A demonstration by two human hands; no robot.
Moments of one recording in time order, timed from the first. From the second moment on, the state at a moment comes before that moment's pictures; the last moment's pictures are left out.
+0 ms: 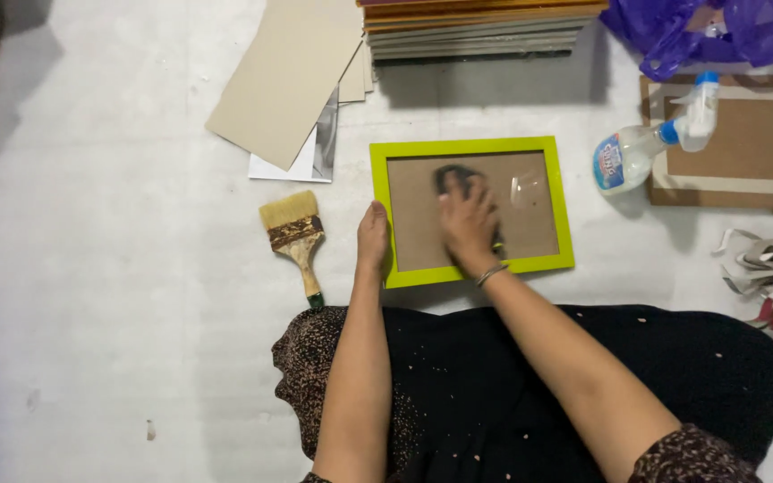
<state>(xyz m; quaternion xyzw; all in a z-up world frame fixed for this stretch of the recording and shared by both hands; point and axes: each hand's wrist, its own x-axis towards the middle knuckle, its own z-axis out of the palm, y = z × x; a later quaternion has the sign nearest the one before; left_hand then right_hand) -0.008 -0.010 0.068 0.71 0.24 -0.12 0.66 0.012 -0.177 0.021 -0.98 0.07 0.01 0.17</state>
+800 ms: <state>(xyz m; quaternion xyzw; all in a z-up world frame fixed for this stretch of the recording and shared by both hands) -0.013 -0.011 0.105 0.59 0.20 -0.17 0.76 -0.067 -0.189 0.042 -0.96 -0.21 -0.01 0.17</state>
